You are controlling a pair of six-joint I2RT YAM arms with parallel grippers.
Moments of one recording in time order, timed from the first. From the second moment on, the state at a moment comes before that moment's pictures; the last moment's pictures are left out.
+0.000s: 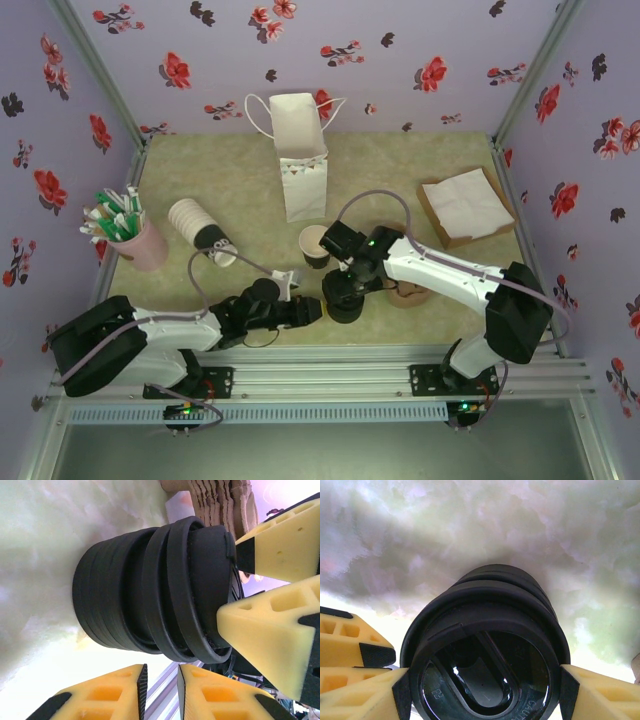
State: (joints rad) left arm -1.05 1.28 0.29 0.52 0.21 -1.11; right arm 0.94 1.52 1.14 -0.98 -0.06 0.56
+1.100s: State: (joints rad) left arm -1.04 1.65 0.22 1.04 0.26 -1.24; right arm 0.94 1.46 1.13 -0.99 -0.06 0.58
